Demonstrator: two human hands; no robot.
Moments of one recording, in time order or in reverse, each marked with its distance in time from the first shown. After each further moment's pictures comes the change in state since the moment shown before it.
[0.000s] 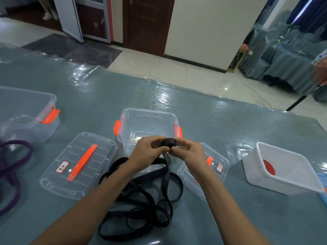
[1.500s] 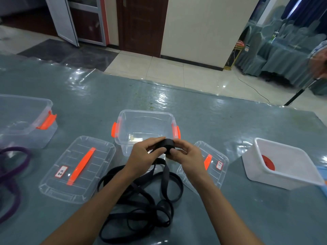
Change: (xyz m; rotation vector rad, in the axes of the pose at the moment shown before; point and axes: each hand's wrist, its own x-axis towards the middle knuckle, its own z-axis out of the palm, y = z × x) left_hand -0.019 0.020 0.004 0.095 0.139 0.070; right_hand -0.018 0.008 0.004 0.081 0.081 -0.048
